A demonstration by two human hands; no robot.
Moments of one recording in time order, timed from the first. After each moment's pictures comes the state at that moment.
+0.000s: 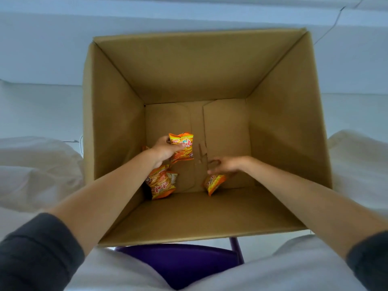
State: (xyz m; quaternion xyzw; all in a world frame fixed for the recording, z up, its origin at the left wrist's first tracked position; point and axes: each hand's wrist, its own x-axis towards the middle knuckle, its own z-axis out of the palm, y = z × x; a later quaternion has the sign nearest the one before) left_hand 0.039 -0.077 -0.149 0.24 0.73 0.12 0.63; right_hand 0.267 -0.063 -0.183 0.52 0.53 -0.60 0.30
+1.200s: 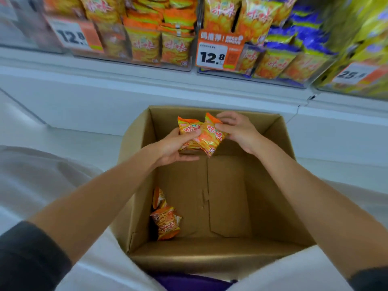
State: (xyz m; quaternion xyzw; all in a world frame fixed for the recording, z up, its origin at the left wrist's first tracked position) left_hand 0.008 -0.019 0.017 0.28 0.51 0.35 0.74; right_hand 0.206 0.044 0.037 0.53 0.53 -0.60 -0.27
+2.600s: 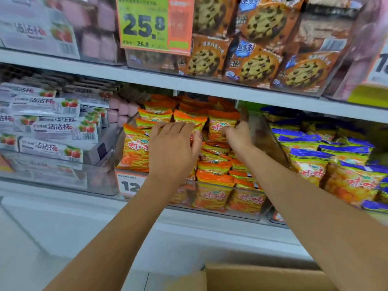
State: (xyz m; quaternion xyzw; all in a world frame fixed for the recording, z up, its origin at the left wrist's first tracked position) left_hand -0.196 0.183 0.159 0.63 0.64 0.35 -0.26; right_hand -0.053 0.295 0.175 0.55 0.58 -0.36 -0.47
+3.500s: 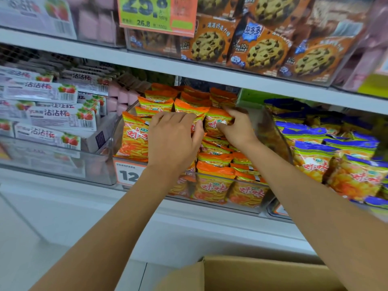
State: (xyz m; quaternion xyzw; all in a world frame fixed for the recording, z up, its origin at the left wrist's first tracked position) left_hand -0.194 0.181 0.160 0.62 0.64 0.37 -0.25; right_hand -0.048 0.293 0.170 0.53 0.73 -0.21 -0.38
